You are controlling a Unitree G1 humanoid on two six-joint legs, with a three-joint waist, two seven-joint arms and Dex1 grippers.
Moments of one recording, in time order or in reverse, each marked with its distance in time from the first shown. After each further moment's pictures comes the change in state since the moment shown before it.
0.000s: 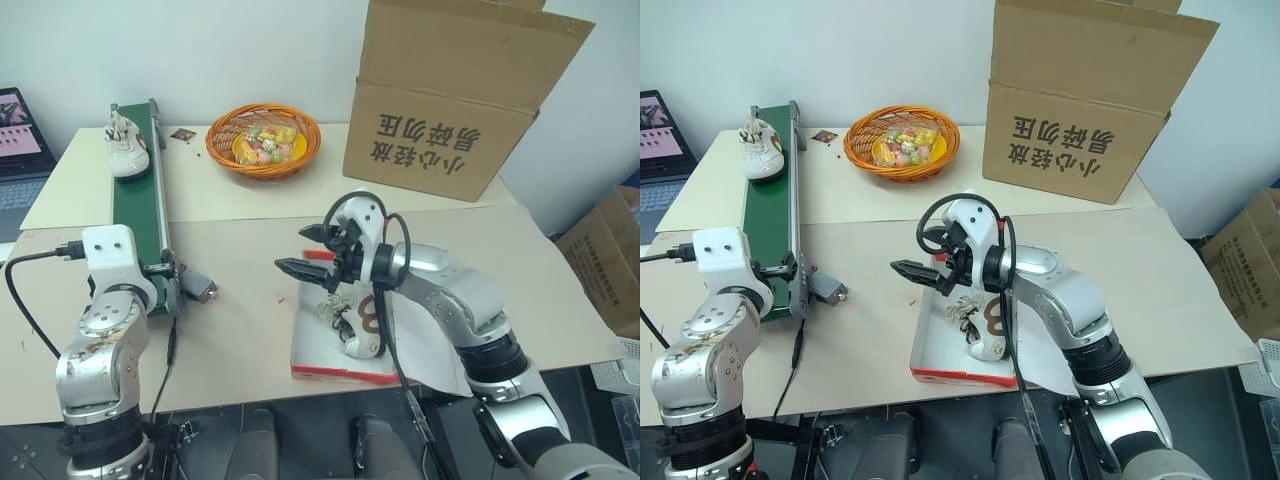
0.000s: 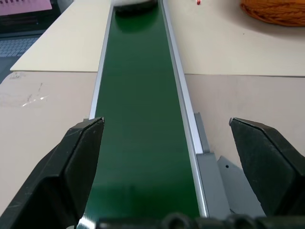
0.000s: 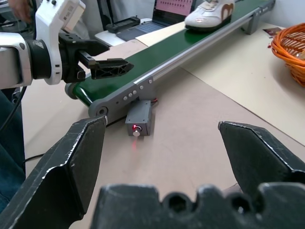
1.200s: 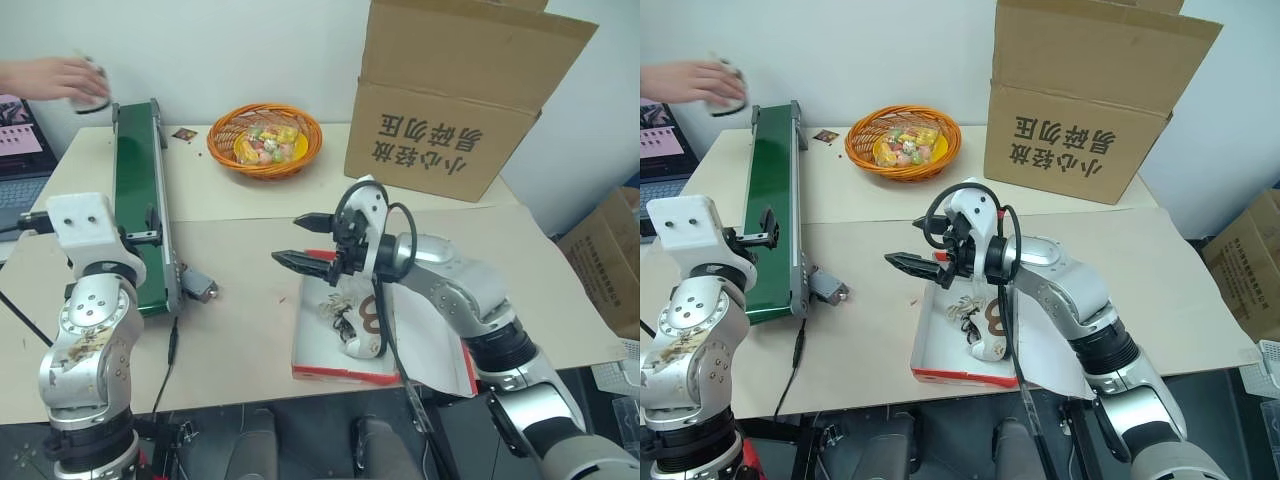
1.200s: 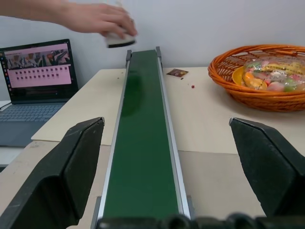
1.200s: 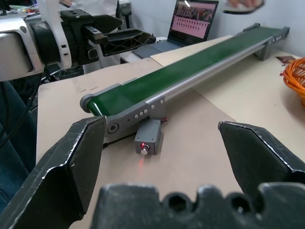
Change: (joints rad) left arm 0.002 0.022 -0.005 -0.126 -0.078 -0.160 0.094; right arm -0.054 -0.067 0.054 0.068 0.107 -0.138 0.048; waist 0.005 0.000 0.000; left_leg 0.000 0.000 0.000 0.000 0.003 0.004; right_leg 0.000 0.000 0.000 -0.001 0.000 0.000
